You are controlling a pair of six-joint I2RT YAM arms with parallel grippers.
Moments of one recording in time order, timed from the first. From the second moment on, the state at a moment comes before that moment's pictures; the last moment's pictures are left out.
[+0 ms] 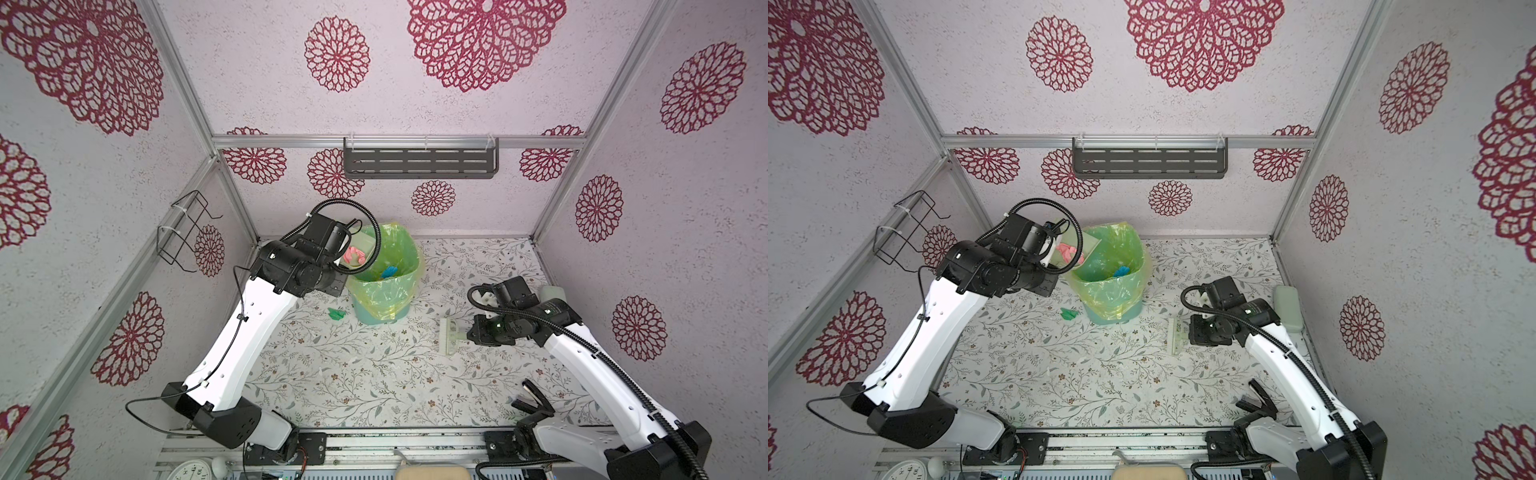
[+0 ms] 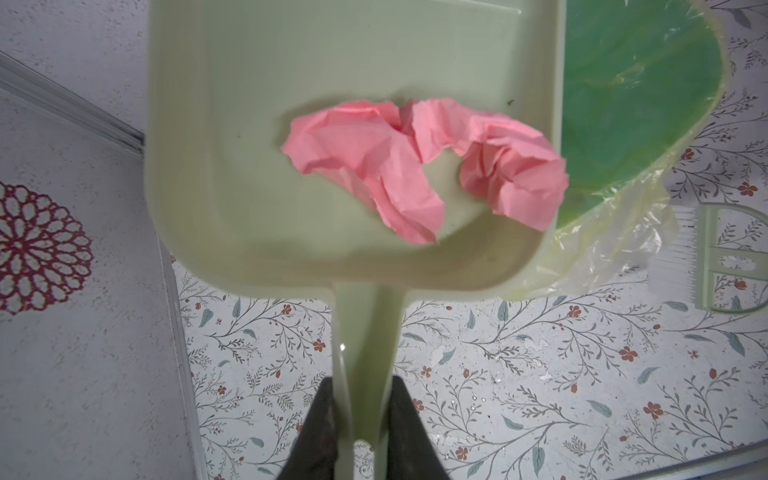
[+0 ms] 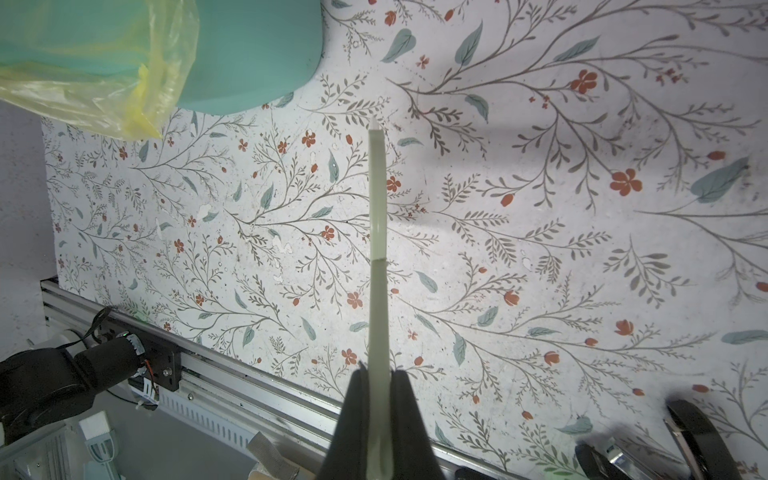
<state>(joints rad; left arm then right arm) -0.53 1.51 1.92 -1.41 -0.28 -0.06 0.41 1.12 1.09 -1.09 -0.24 0.39</state>
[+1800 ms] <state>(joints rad) -0.80 1.66 1.93 -1.28 -1.09 0.28 0.50 1.11 1.09 -1.04 -0.33 0.35</state>
